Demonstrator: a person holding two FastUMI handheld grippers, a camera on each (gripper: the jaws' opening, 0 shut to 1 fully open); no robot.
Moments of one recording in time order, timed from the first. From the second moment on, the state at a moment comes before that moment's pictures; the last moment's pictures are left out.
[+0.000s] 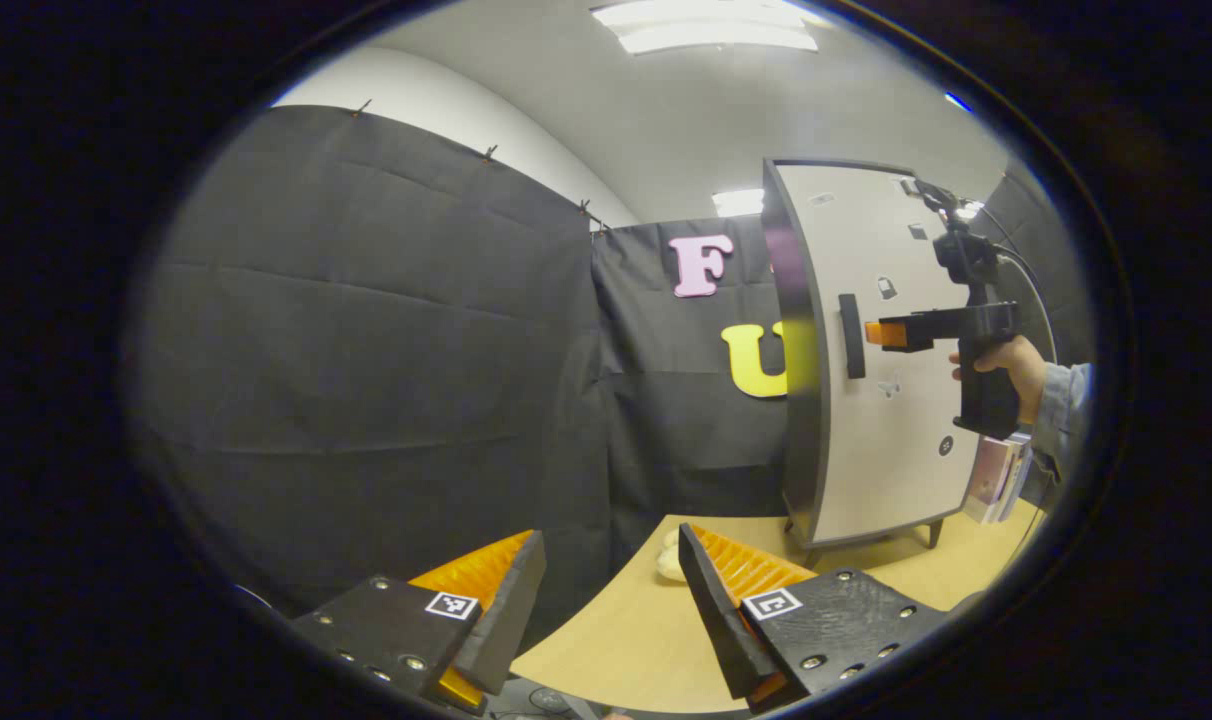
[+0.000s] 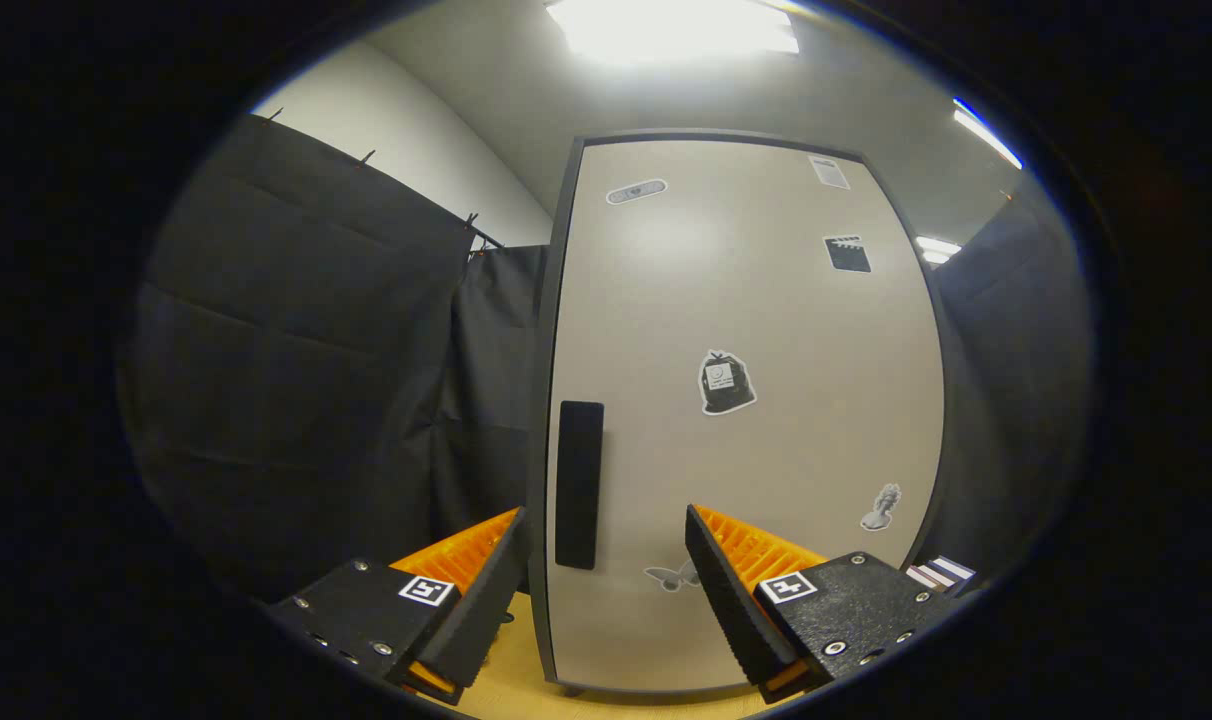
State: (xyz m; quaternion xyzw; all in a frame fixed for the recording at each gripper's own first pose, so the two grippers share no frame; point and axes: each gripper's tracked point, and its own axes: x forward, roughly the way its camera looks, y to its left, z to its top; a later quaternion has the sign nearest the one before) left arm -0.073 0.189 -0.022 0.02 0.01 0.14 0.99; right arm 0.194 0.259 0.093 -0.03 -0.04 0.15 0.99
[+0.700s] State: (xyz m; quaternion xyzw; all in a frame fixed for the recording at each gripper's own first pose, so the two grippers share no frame) left arm -0.069 0.206 -0.027 0.02 0.02 0.13 0.99; right arm 0.259 0.296 0.069 0.02 0.05 0.13 0.99
